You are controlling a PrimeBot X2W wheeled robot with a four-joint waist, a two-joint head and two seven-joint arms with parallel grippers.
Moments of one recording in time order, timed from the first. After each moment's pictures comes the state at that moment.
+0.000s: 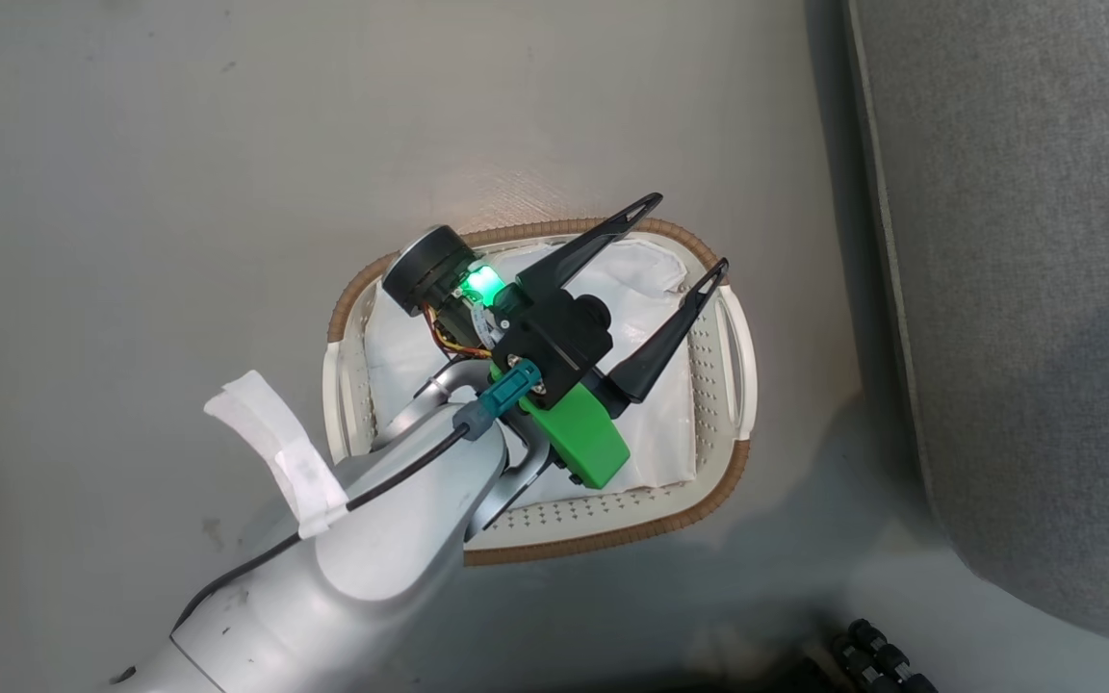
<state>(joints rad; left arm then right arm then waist) -0.78 0.11 -0.89 0.39 -0.32 -0.13 -0.26 -1.00 -0.34 -0.51 0.70 -0.10 0.13 -0.26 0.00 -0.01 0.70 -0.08</state>
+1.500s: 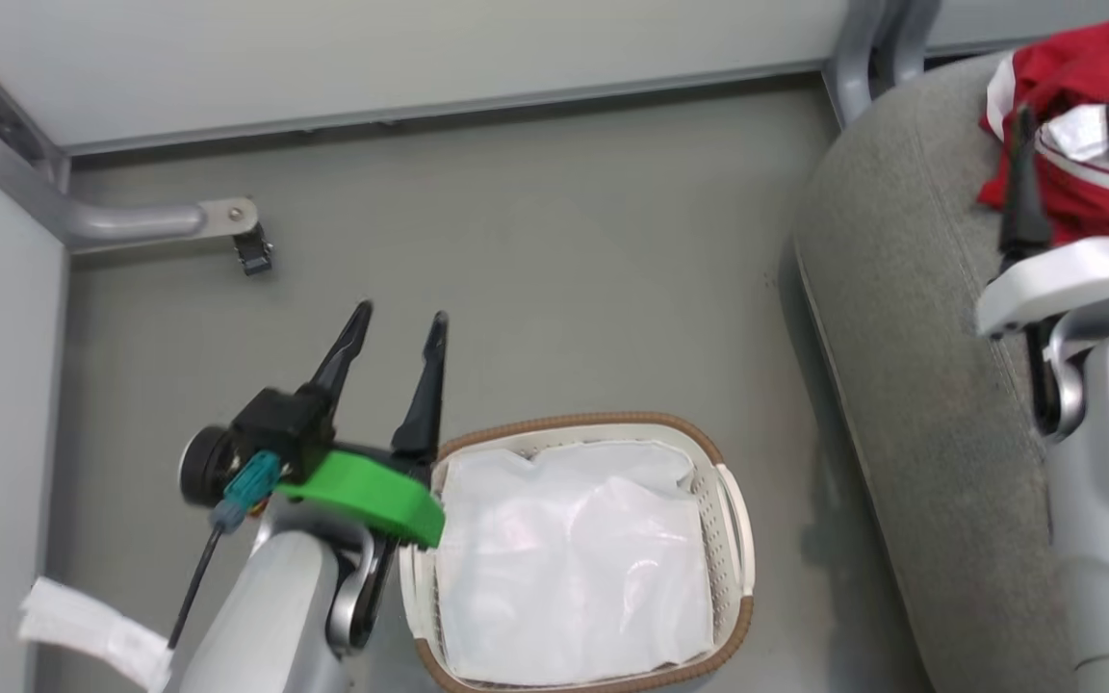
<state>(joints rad) -0.37 0.09 -0.36 0.37 -0.35 -0.10 -0.26 -0.65 -0.13 -0.20 0.49 0.00 0.13 -0.26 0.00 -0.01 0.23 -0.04</state>
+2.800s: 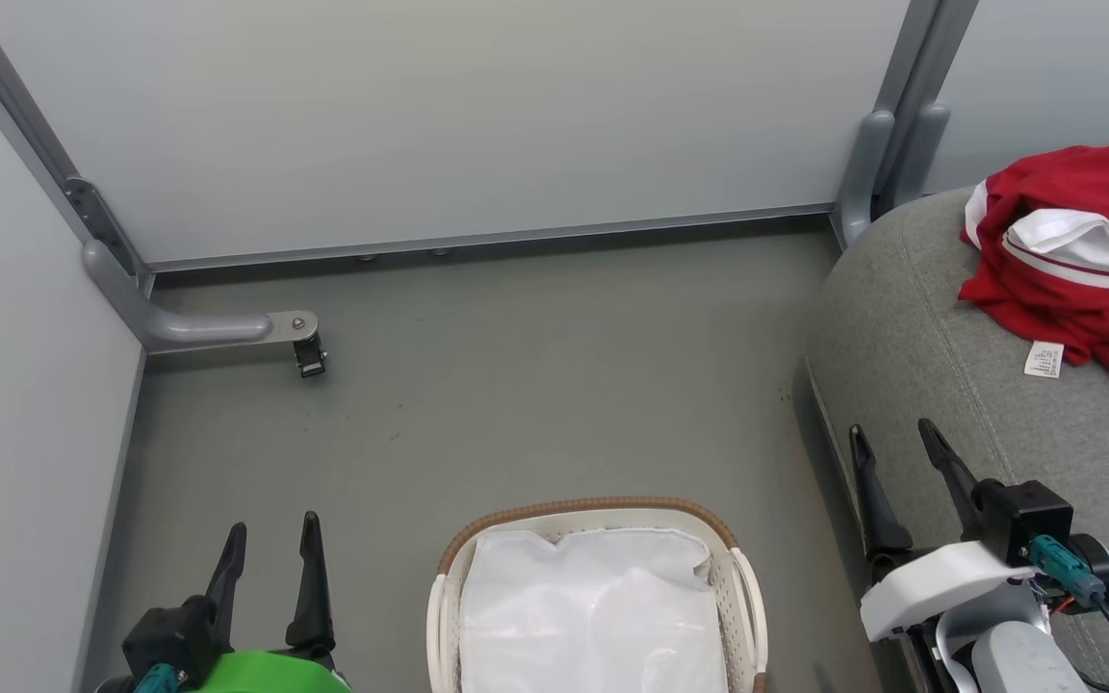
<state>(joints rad) 0.03 0.05 -0.07 0.28 -0.30 -0.10 -0.26 -0.12 -0.05 0.02 0.29 0.17 0.13 -0.26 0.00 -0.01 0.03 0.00</state>
